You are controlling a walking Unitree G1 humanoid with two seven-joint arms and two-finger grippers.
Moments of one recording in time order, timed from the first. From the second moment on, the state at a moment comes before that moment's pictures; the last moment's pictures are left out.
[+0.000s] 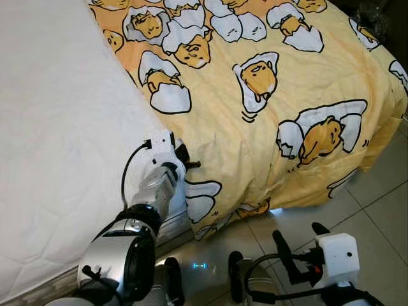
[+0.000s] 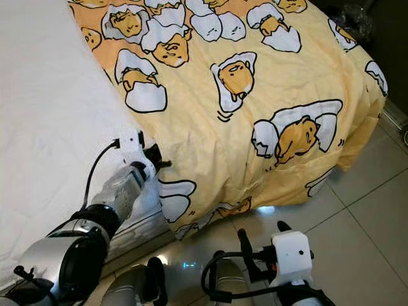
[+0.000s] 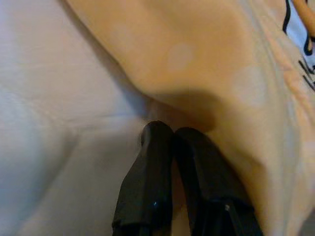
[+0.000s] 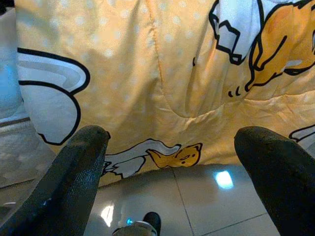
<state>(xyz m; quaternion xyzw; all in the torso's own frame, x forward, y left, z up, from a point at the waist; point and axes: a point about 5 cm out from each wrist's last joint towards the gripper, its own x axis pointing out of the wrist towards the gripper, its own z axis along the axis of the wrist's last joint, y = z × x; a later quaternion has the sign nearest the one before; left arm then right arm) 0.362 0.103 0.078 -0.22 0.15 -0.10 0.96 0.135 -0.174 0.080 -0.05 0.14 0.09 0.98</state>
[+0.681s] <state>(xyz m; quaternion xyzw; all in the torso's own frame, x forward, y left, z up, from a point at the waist) 0.358 0.137 0.066 -0.56 0.13 0.06 0.82 0.133 -0.171 0.079 -0.05 0.15 0.09 0.98</state>
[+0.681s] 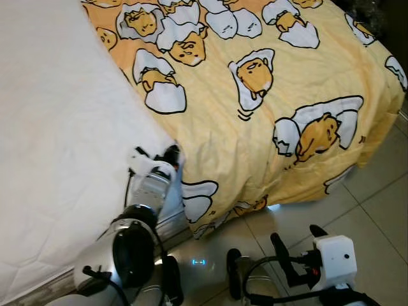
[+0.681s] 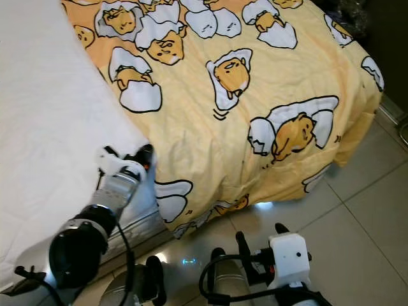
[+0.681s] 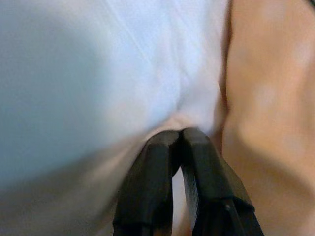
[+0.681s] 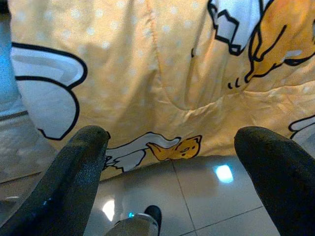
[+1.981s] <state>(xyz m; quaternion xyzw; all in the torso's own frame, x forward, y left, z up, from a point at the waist) 0.370 0.068 0.127 -0.53 0.07 -0.25 0.81 0.136 -0.171 0.081 -0.06 0.14 0.10 0.98</state>
